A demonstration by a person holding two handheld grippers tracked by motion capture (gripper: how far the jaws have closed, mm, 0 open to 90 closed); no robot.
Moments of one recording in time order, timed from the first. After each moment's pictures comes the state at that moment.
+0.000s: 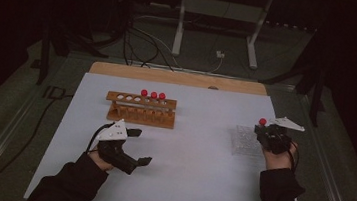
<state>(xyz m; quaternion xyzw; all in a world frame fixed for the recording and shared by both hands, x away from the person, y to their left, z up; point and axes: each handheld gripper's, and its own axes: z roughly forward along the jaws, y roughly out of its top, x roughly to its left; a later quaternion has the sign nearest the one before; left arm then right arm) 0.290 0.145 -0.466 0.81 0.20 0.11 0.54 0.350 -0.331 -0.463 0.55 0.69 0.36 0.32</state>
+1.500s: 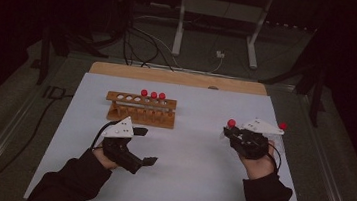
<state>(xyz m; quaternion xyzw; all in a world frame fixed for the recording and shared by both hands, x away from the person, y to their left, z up) 0.289 0.130 -0.447 0.82 0.19 0.09 0.53 0.302 -0.245 -0.422 0.40 0.76 0.43 0.28</state>
